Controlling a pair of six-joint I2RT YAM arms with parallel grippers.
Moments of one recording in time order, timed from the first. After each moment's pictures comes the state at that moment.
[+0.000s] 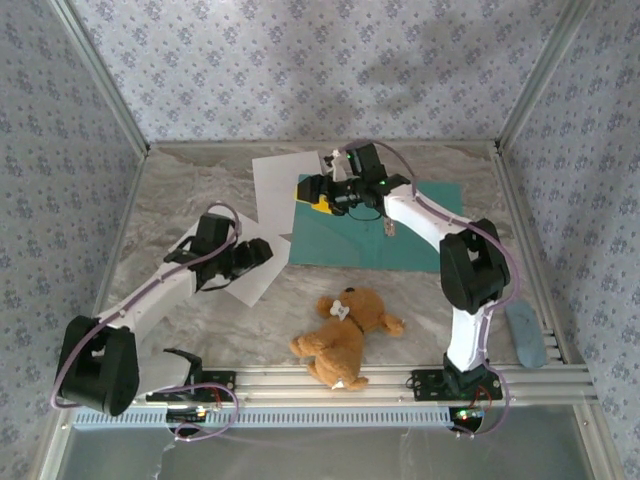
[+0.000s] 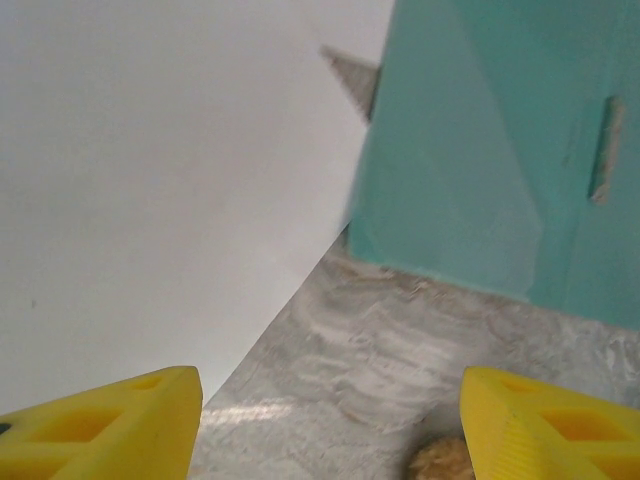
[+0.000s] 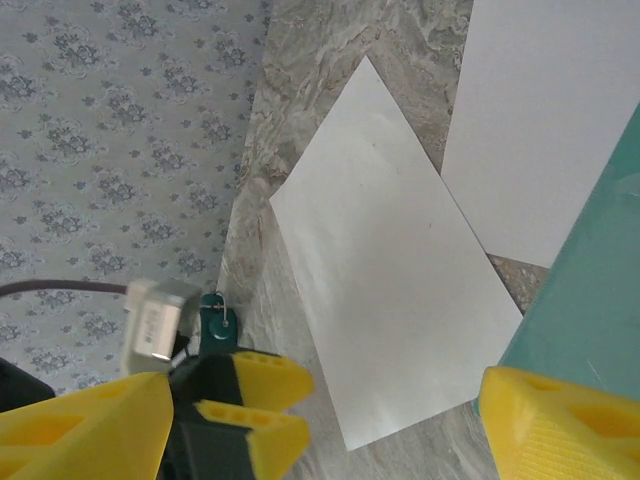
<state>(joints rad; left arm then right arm) -0.34 1.23 0.68 -0.36 0.31 -0.77 0.50 1.92 1.52 -0.27 -0.73 0.67</state>
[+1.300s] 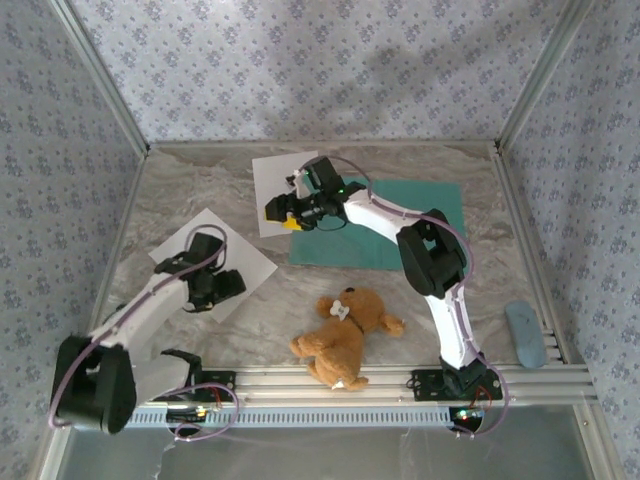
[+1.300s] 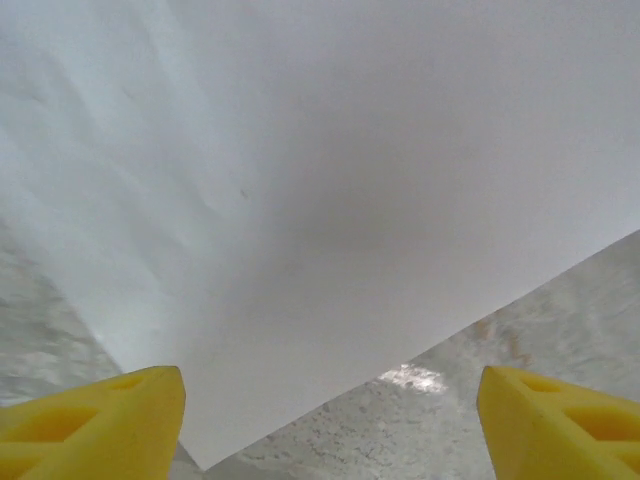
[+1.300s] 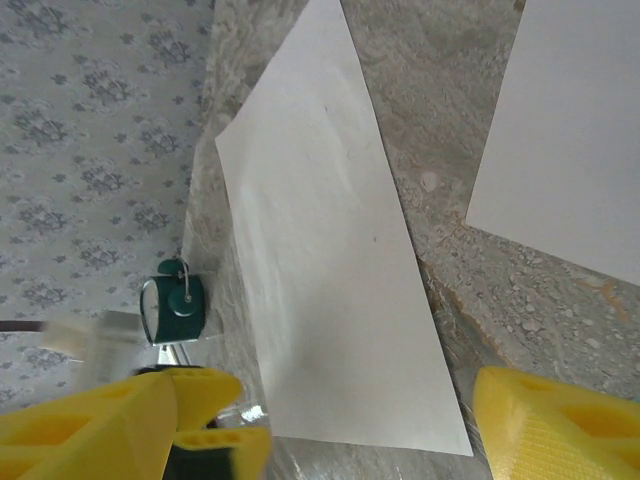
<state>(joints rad) -0.26 1.09 0.63 -0.76 0.01 -0.68 0.65 2.19 1.72 -0.30 -0.72 0.66</state>
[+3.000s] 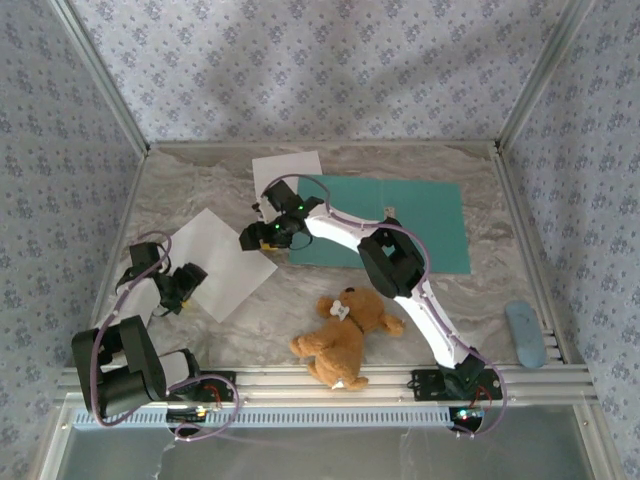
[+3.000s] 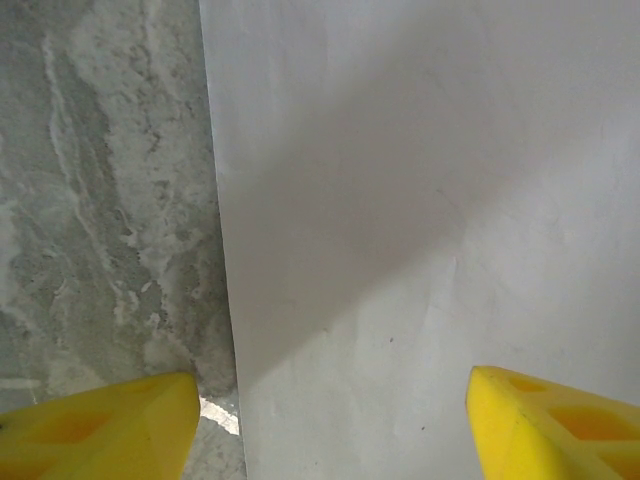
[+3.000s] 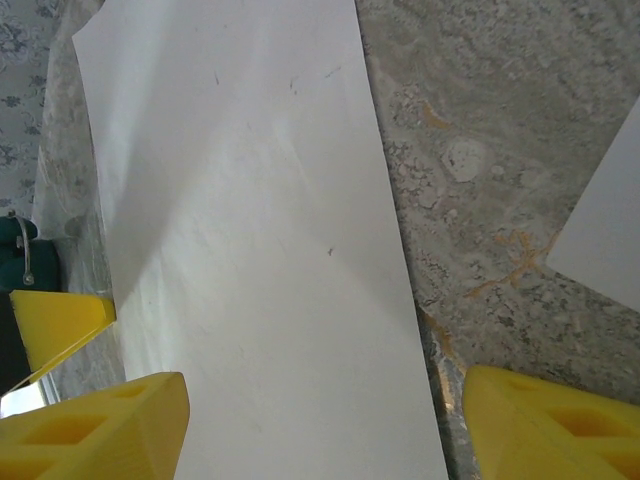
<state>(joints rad) 0.30 1.21 0.50 -0.48 0.29 -0.60 0.80 2.45 2.00 -0.46 -0.56 0.50</state>
